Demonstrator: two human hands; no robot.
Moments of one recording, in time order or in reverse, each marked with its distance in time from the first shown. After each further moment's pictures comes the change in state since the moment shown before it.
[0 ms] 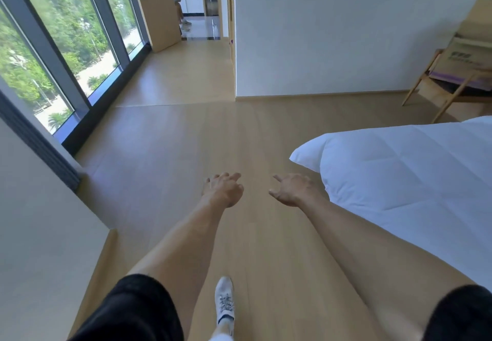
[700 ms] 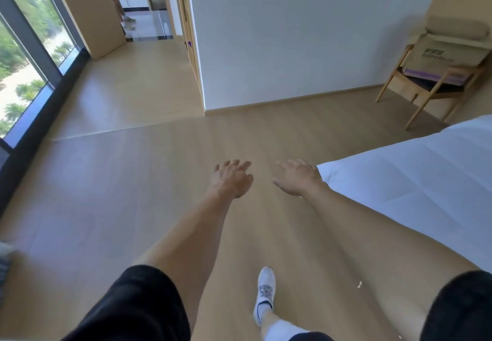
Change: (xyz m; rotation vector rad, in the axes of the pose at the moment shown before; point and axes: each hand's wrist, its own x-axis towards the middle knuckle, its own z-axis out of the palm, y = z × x) left_hand 0.408 -0.020 -0.136 0.050 0.060 0.288; right_hand 0.366 0.010 -0.140 0.099 0.091 0.205
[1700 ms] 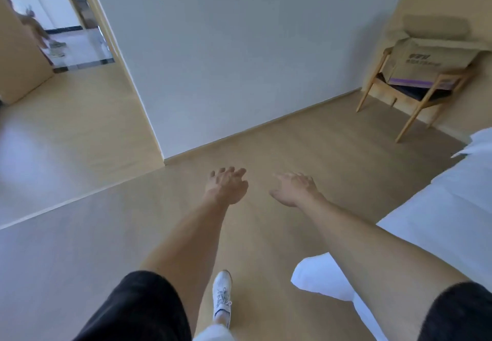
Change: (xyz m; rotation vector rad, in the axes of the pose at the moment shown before) left_hand 0.574 0.001 -0.099 0.103 -0.099 0.184; right_hand 0.514 0.097 -0.118 0.070 -0.031 0.185
